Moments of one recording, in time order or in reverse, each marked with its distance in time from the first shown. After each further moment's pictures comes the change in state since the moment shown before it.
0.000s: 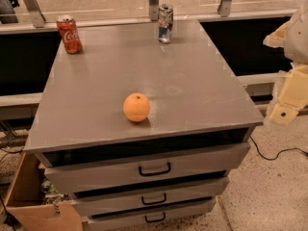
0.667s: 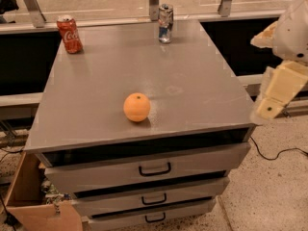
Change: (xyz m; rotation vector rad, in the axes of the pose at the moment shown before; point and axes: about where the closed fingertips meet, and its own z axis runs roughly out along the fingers) arm -0.017 -0.006 0.011 -0.034 -0.081 0.001
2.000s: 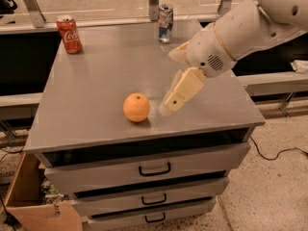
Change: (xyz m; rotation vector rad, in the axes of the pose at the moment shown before) arm -0.147 0.002 0.097 -0.213 -0.486 0.018
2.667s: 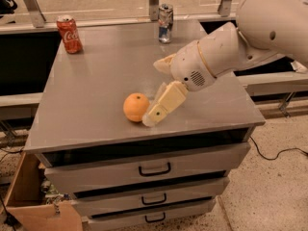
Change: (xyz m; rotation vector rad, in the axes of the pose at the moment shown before) arm -0.010 0.013 0.042 -0.042 -0.109 -0.001
